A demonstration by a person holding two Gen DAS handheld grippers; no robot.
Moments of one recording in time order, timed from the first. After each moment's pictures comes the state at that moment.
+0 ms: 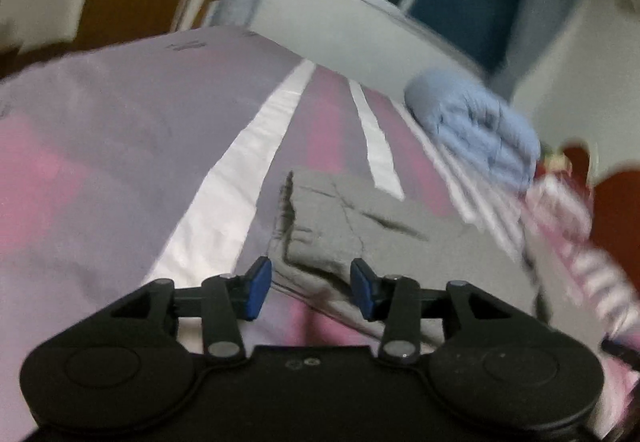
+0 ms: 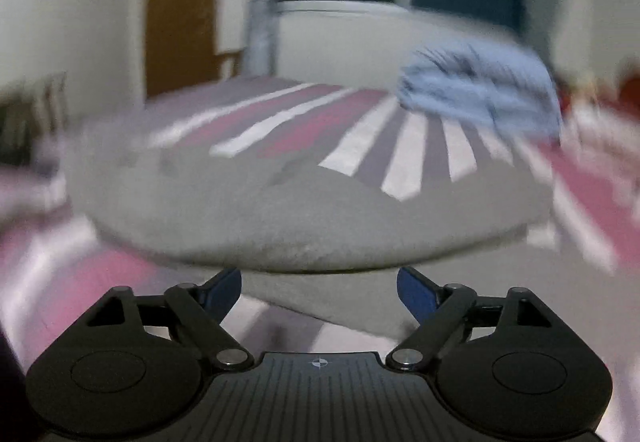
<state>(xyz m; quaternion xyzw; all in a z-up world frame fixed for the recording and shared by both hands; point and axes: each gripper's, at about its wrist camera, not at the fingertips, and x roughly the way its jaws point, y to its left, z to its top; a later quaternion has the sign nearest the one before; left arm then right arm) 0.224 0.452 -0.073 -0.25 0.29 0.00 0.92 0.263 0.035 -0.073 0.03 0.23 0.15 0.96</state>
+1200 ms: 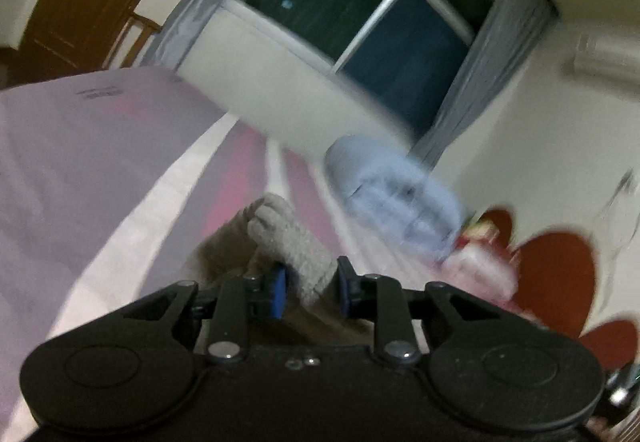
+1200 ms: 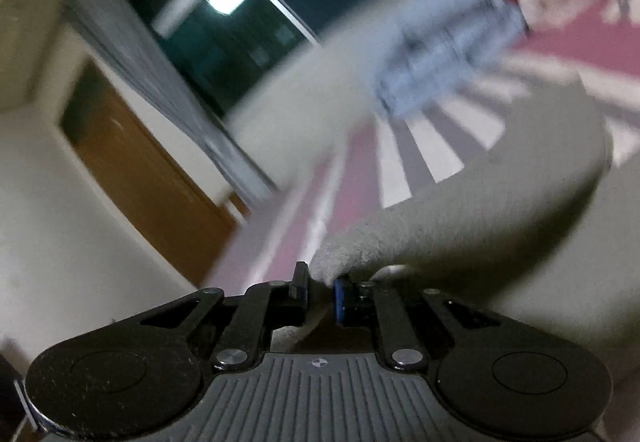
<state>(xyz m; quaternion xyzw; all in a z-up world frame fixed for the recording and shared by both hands) 0.282 0.457 -0.047 -0.27 0.22 -0.08 0.93 0.298 0.015 -0.042 0.30 0.14 0.17 0.93</state>
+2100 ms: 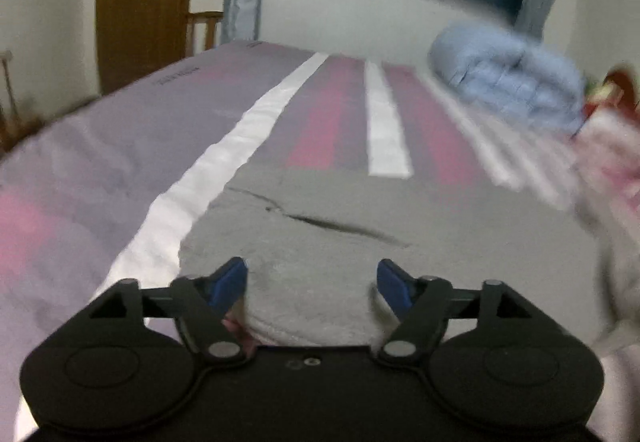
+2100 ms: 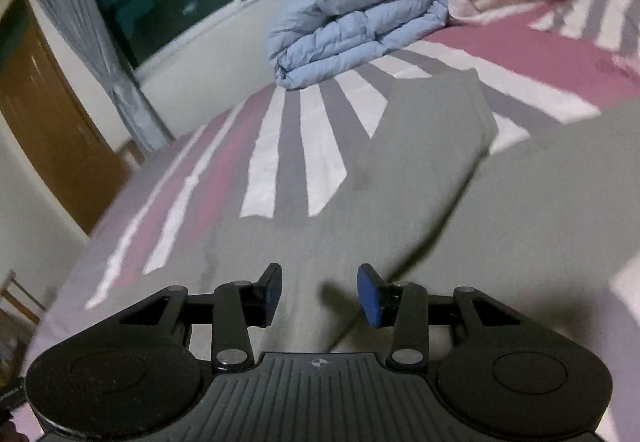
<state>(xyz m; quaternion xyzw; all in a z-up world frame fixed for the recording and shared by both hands) 0.291 0.353 -0.073 -0.06 0.34 0.10 0.93 0.341 -0.008 -0.057 0.21 0.28 0.04 0.94</state>
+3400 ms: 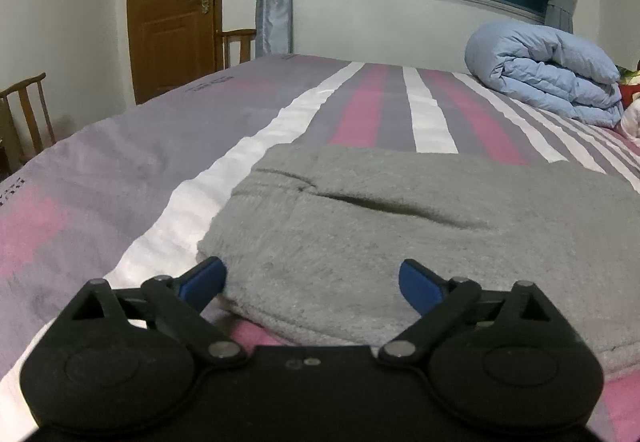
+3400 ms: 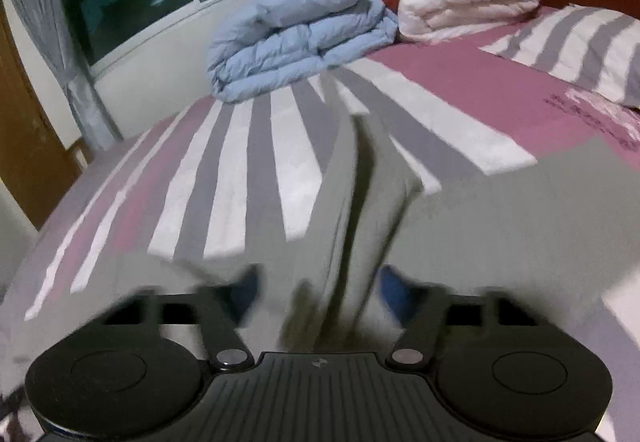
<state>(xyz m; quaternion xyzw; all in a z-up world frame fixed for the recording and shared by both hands) 0.290 0.354 -0.113 -0.05 0.31 0.15 0.94 0.366 -0.090 -0.068 0.19 0.28 -0.02 0.94</state>
